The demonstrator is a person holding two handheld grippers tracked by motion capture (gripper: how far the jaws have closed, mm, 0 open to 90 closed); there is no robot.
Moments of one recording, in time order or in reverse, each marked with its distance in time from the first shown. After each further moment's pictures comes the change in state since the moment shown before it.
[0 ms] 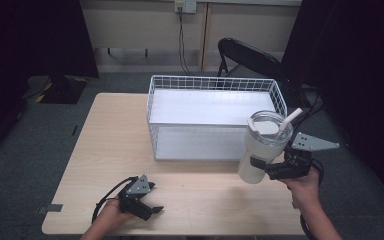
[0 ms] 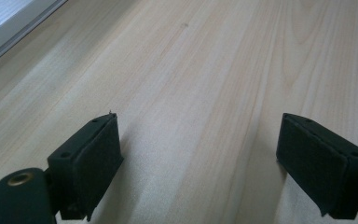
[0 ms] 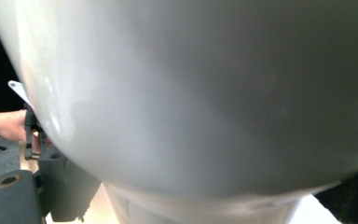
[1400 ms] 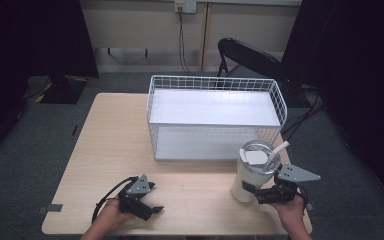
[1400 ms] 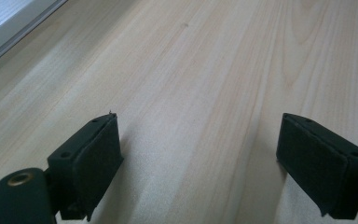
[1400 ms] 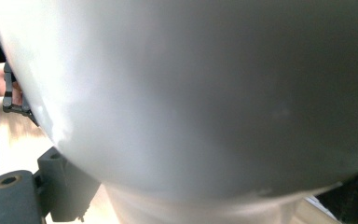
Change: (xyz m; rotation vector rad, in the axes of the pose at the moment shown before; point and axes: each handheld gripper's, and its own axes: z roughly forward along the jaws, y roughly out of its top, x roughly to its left) left arm 0.000 0.000 0.000 -0.002 0.000 0.000; right arm 0.016 -0.090 0.014 -0.006 -0.028 -0.027
